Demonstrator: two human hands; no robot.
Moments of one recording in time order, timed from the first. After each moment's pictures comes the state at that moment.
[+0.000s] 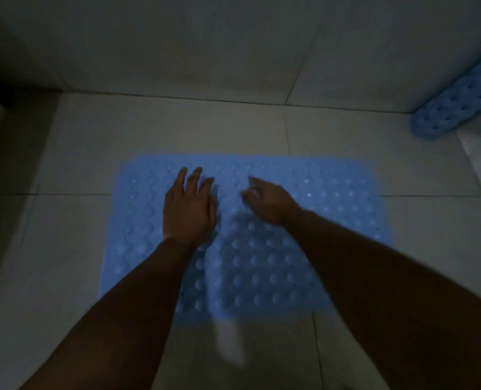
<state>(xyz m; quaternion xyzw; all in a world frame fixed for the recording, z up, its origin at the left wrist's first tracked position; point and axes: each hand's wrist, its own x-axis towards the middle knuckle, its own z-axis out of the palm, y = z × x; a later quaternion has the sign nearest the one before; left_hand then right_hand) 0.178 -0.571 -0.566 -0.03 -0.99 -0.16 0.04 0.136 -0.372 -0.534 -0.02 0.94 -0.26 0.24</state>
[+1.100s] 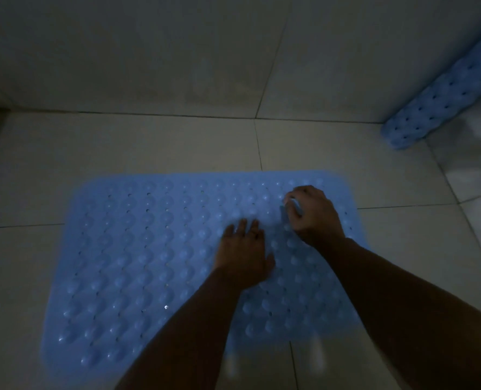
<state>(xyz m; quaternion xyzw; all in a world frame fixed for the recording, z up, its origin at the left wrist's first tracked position) 0.181 -0.417 -0.576 -0.24 -0.95 -0.08 -0.17 0.130 -0.224 -0.549 -0.02 0.99 -0.15 0.01</state>
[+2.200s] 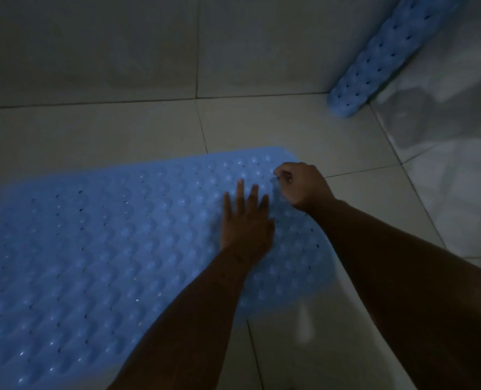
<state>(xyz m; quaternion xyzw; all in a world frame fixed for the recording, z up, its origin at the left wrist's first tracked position) 0.187 -0.304 -0.571 -0.24 -0.96 -0.13 -0.10 0.133 -0.141 -0.512 0.05 0.97 -0.21 0.06</state>
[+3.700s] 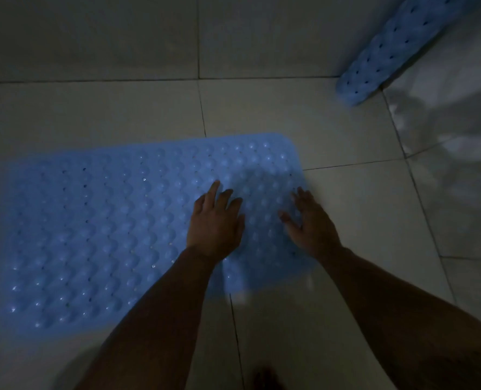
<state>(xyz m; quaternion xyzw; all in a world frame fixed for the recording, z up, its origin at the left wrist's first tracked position) 0.208 -0.346 -0.555 -0.21 -0.97 -0.15 -0.05 0.239 -0.101 -0.551 0.09 0.97 -0.20 0.09</state>
